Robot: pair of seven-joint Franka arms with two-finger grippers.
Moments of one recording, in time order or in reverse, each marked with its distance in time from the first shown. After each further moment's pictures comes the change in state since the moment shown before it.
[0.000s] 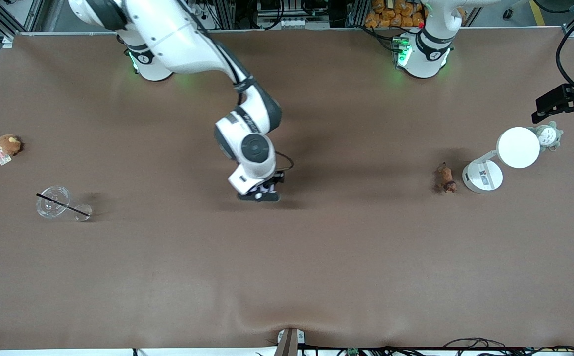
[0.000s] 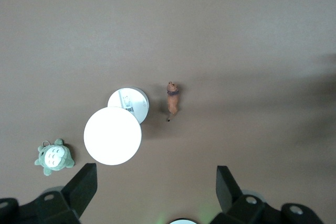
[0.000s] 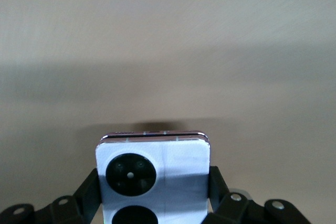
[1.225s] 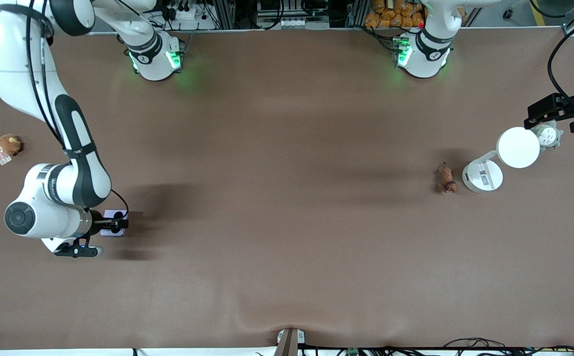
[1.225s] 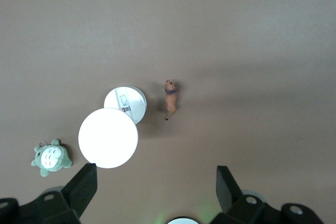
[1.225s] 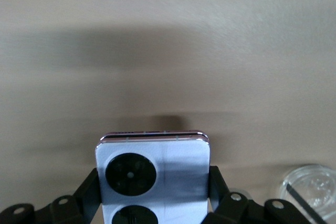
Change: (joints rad) left arm -0.010 0.031 -0.001 0.003 0.000 0.000 0.000; right arm -0.718 0.030 -0.009 -0.026 -0.018 -0.004 -0.742
